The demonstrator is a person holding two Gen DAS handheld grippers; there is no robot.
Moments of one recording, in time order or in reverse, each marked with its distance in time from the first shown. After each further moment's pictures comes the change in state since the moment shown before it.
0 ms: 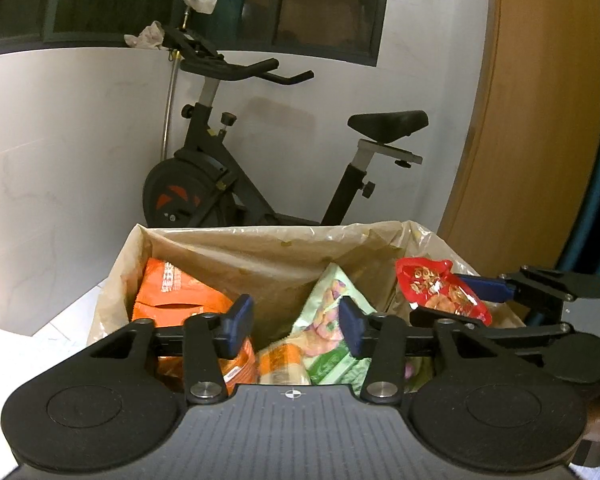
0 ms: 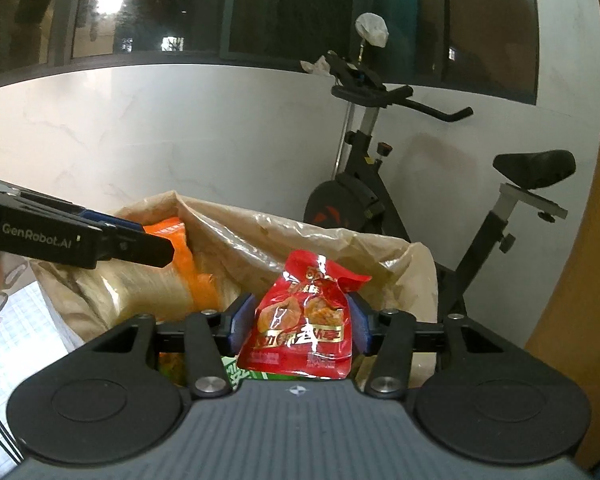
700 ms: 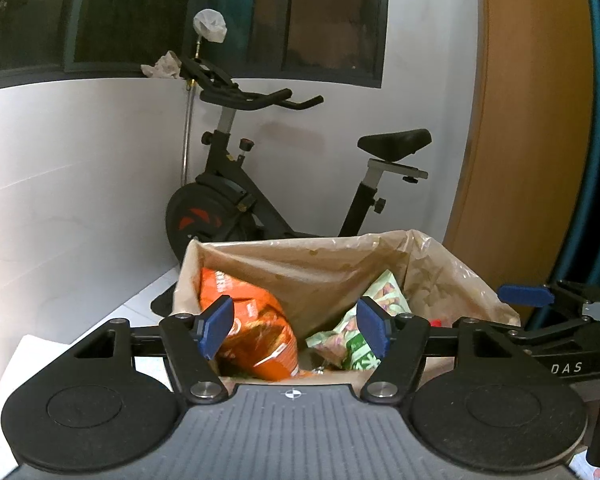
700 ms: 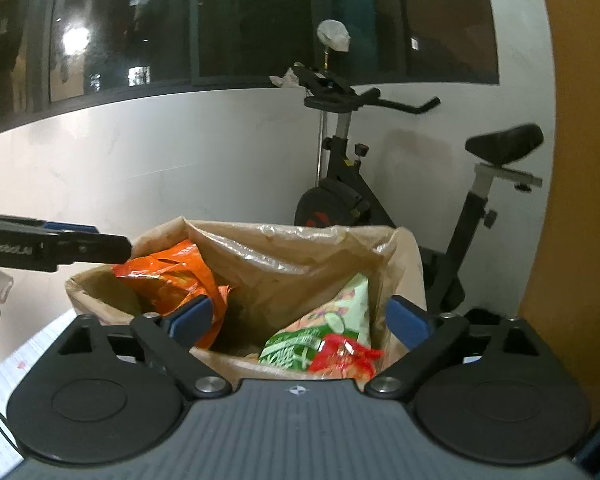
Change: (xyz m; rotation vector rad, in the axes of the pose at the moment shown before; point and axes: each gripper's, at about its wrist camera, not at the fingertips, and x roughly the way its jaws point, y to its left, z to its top) left arm -0.070 0.008 -0.012 0.039 -0.061 0.052; right arm -0.052 0.011 -0.003 0.164 -0.030 -0.024
